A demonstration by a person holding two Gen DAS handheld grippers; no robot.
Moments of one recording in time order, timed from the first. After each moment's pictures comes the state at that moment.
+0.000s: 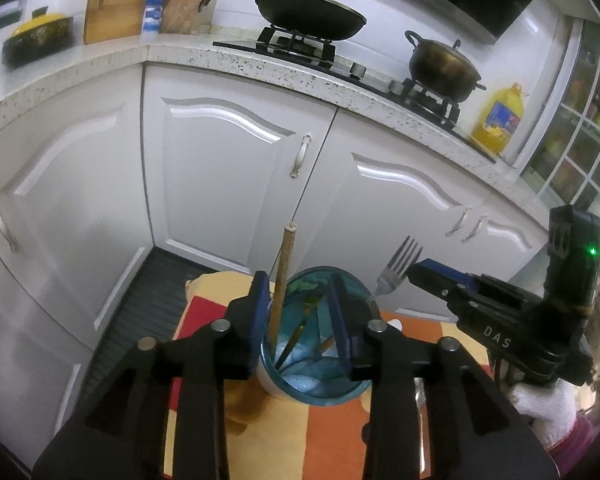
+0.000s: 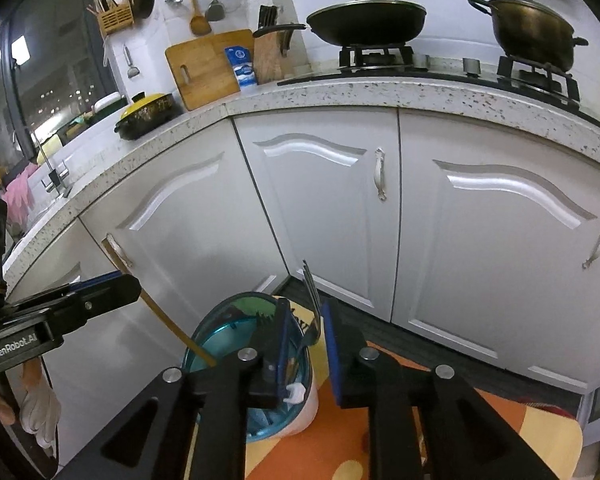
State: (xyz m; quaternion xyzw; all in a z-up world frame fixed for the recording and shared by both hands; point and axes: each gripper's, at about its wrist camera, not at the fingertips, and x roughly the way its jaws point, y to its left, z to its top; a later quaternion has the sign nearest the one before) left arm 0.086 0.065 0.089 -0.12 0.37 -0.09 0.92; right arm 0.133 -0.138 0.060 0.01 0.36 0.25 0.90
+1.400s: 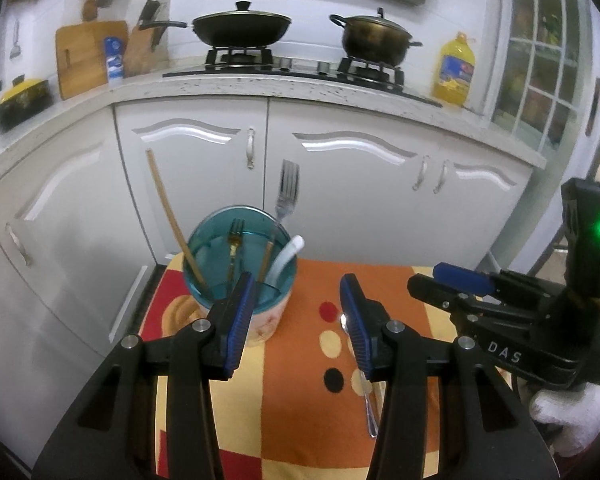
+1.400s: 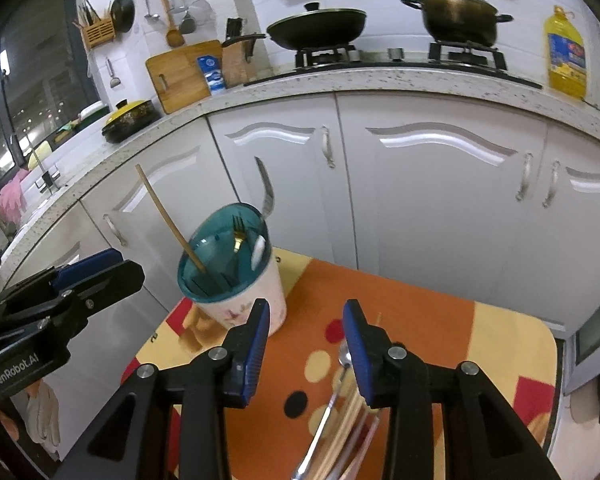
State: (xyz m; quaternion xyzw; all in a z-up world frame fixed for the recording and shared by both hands) left arm -0.019 -0.041 0.086 -0.01 0.33 -0.10 0.94; right arm 0.012 -0.212 0.050 0.03 0.36 0.19 0.91
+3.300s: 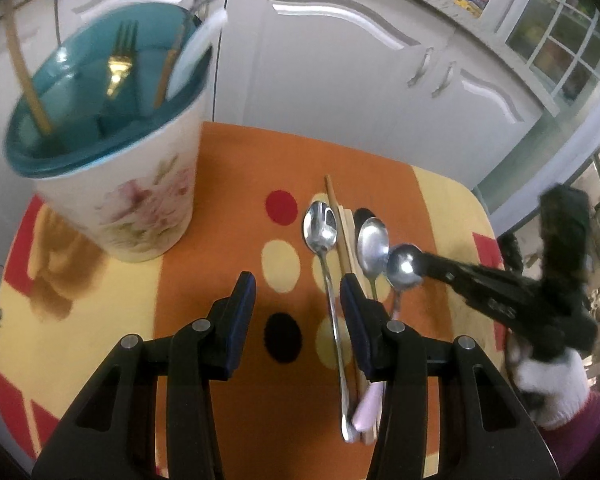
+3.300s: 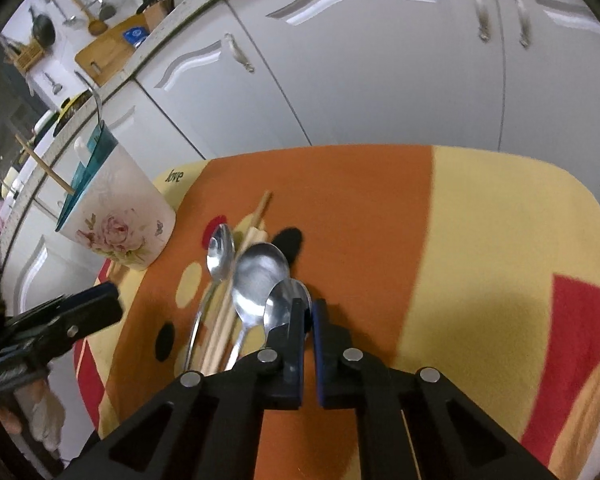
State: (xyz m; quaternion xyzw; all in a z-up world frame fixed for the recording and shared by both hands) left arm 0.045 -0.096 -0.059 -0.06 0.49 -0.15 0.86; right arm 0.053 -0.316 -0.106 0.13 0.48 0.19 0.85
